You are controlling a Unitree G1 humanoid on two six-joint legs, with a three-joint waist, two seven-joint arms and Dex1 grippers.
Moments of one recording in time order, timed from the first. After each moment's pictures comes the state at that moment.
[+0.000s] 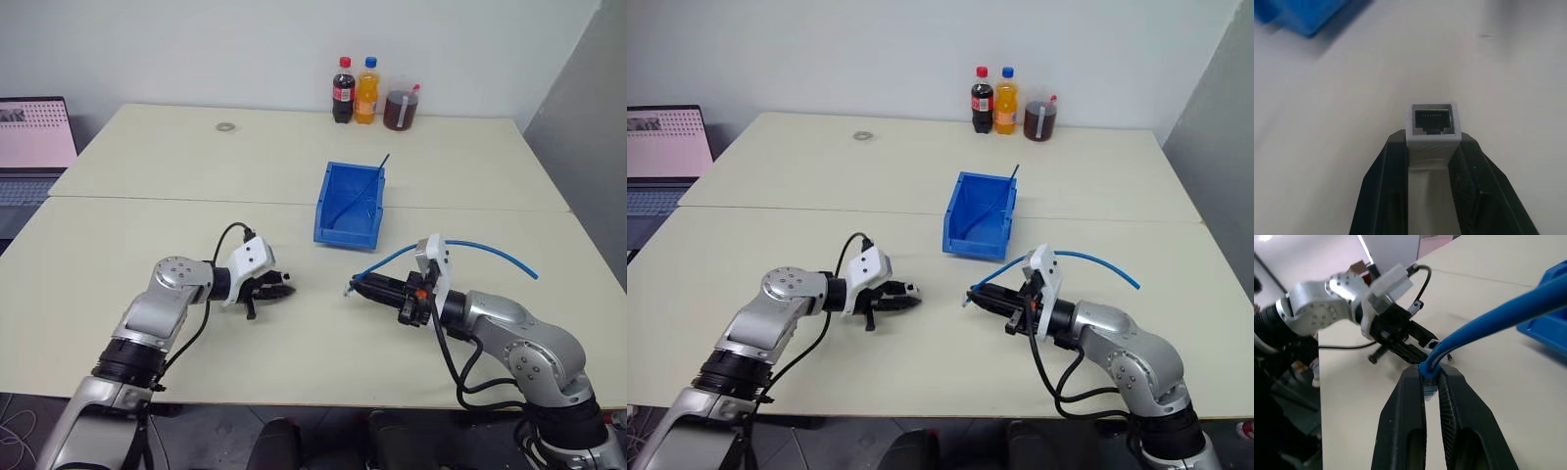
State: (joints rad) left arm -0.46 0.72 -0.21 0.10 -0.16 0.30 -1.22; right arm -0.24 -0.47 0.11 -0.48 0.71 0.75 0.67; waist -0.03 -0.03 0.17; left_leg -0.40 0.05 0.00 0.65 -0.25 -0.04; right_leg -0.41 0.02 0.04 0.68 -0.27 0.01
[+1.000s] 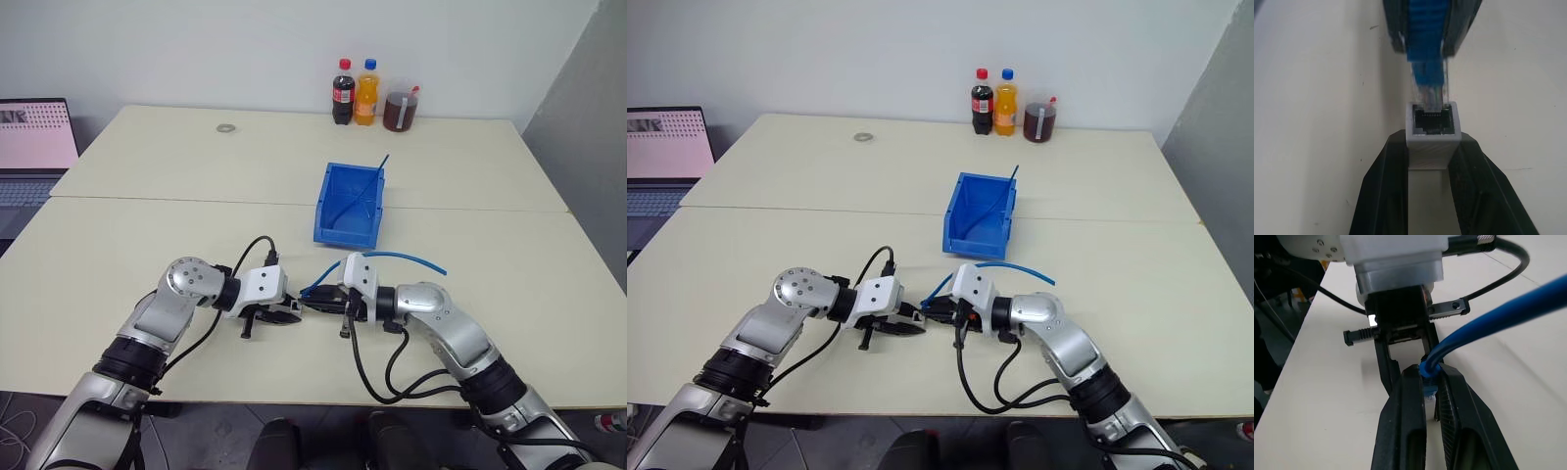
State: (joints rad) left arm -0.49 0.72 -0.31 0.20 -0.06 0.03 -1.33; right arm -0.45 -0.28 0.45 -0.03 0.21 0.25 0.84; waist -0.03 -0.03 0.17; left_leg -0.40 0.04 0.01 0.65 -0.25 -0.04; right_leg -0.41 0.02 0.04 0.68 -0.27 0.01
